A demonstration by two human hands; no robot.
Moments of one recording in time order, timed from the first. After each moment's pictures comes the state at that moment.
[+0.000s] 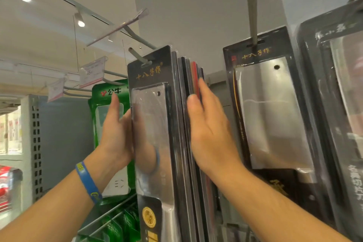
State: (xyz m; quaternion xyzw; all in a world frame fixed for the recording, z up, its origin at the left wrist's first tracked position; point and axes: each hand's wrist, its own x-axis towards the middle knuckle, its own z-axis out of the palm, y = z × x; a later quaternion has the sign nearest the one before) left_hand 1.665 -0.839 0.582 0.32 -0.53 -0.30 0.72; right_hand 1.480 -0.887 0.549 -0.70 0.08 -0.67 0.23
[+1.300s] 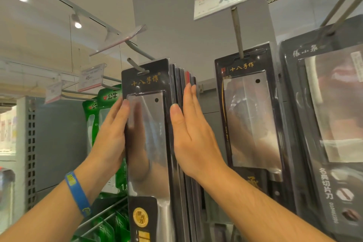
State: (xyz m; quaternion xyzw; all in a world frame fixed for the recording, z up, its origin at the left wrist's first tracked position) left_hand 1.648 -0.821 0.576 0.38 -0.54 -0.10 0.74; right_hand 1.479 -0.876 0.551 -0.77 0.10 -0.61 0.17
